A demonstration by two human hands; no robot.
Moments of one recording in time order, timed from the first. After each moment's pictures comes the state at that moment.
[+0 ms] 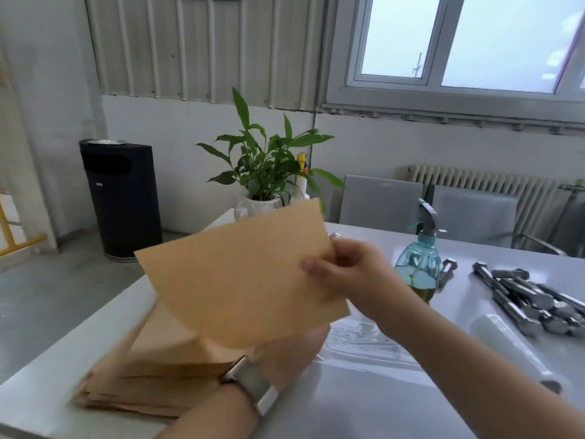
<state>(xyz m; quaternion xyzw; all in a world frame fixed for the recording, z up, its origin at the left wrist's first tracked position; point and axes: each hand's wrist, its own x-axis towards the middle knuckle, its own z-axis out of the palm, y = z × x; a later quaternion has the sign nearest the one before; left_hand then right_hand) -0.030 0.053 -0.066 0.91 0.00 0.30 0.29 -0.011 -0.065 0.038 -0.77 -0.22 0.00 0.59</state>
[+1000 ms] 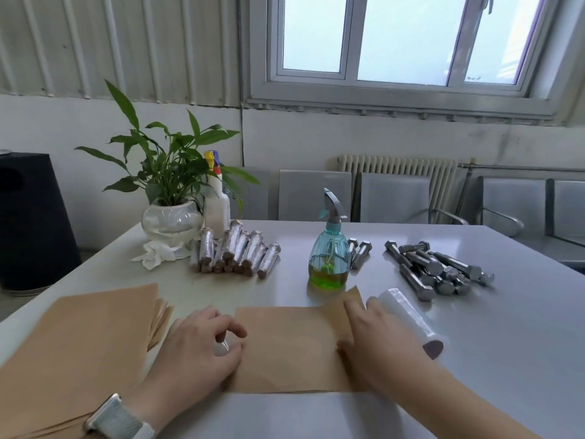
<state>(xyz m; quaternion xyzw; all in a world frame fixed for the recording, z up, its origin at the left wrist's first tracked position) -0.020 0.054 -0.072 0.93 -0.13 0.19 0.28 -0.021 -0.211 -0.038 -1.00 -0.04 -0.05 0.05</state>
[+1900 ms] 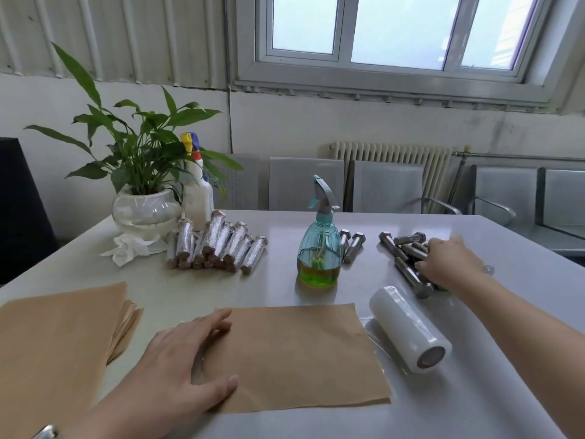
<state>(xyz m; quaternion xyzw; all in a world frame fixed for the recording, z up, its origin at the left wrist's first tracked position) -0.015 0.056 -0.070 0.94 -0.17 0.08 0.27 0.117 -0.361 -0.011 -0.97 0.22 -0.07 0.02</state>
